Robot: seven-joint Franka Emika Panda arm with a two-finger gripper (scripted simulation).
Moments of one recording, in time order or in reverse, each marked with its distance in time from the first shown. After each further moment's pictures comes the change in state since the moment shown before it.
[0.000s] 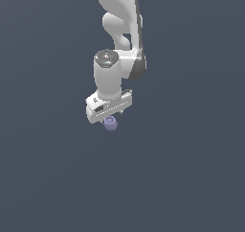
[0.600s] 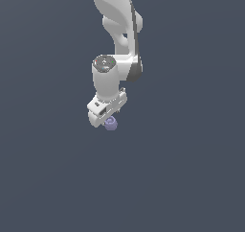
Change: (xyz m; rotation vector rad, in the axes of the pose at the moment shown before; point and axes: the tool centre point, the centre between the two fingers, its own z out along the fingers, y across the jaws) arm -0.017 -0.003 0.025 0.012 0.003 -0.291
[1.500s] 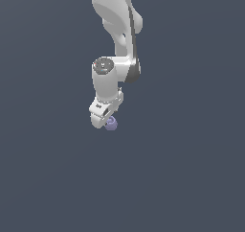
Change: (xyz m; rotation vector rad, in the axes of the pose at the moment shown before) arm -0.009 -0.005 0.014 0.007 0.005 -0.172
